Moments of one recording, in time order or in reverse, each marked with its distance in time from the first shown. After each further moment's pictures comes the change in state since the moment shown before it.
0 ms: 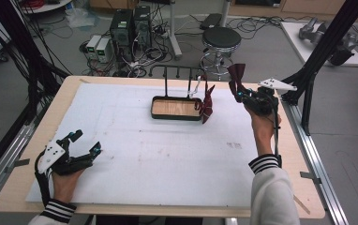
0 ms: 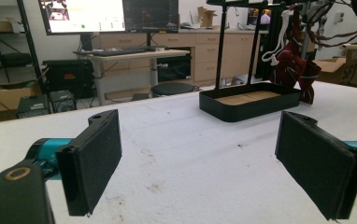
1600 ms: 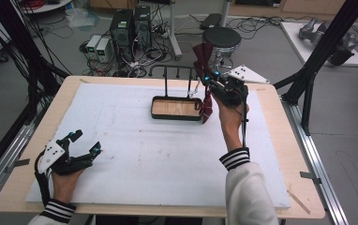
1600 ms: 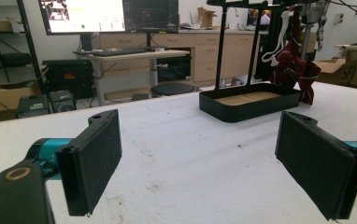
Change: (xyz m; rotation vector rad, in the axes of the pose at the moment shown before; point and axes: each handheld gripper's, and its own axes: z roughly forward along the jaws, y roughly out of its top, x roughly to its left) left arm 0.001 0.000 0.000 -0.002 -0.001 -0.001; right arm 0.095 0.047 0.022 -0.254 0.165 -0.045
